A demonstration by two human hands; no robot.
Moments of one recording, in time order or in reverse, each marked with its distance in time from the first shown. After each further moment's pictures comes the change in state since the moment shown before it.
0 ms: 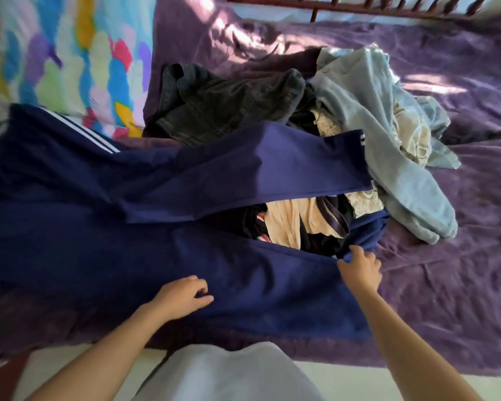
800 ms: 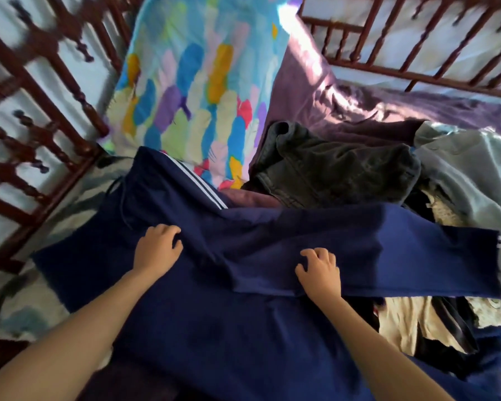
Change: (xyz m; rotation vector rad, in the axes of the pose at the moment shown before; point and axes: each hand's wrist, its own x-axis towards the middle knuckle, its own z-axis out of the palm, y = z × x) left_hand 0.010 -0.269 -0.181 -0.124 0.699 -0.384; right_hand -0.073 -0.337 0.075 -0.148 -0.077 -0.609
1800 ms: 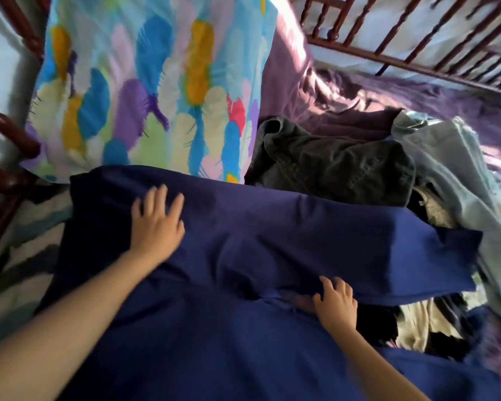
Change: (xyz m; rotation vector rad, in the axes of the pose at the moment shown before) left_hand 0.173 -0.026 0.003 0.197 0.080 0.376; right_hand 0.038 -0.027 0.048 -0.191 -0.056 0.452
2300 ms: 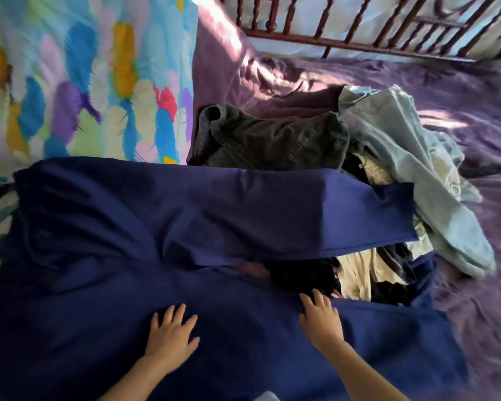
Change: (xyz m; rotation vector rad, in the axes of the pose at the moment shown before) left_hand -0.215 0.163 0.055 0.069 -0.777 0.105; right_hand -0.051 0.144 0.047 -0.121 -0.066 -0.185
